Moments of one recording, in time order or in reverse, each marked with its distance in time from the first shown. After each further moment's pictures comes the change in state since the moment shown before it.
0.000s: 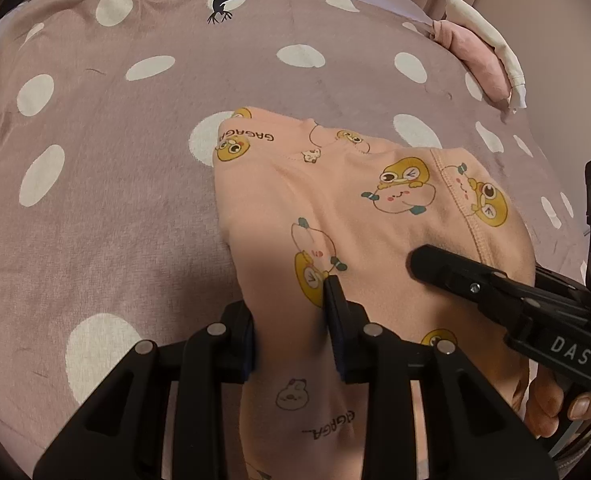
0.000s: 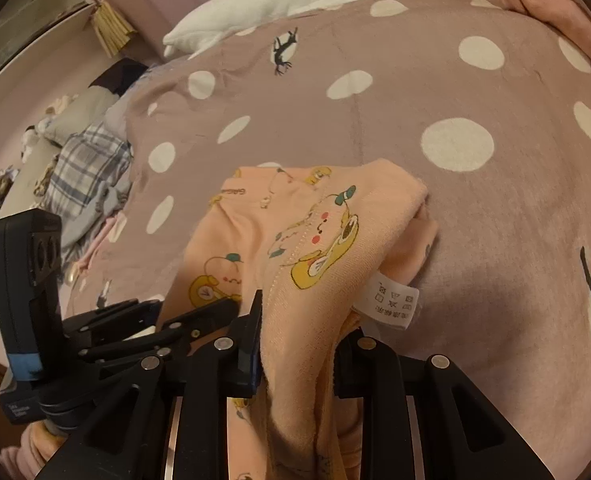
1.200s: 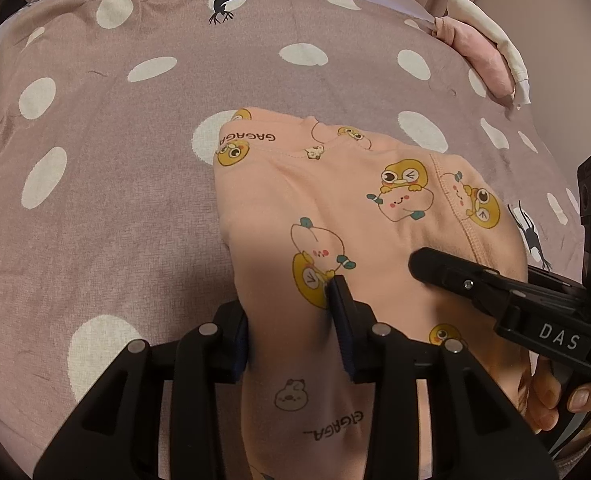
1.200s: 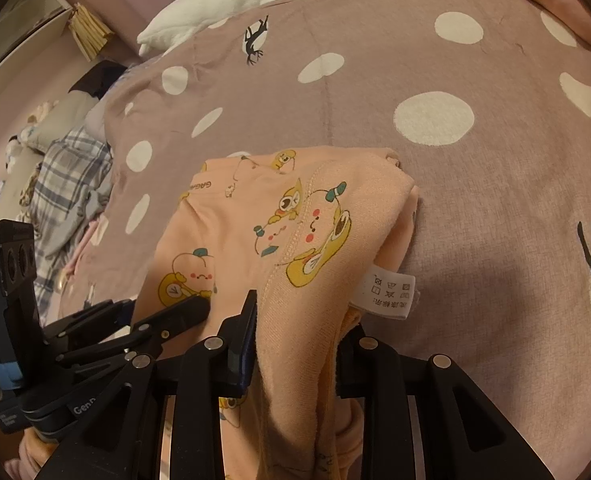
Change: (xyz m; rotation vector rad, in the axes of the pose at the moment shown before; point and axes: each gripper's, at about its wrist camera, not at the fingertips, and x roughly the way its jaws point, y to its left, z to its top) left arm 0.003 0.000 -0.002 0.013 -0.003 0.021; right arm 0.009 -0.015 -0.002 0.046 0.026 -0.025
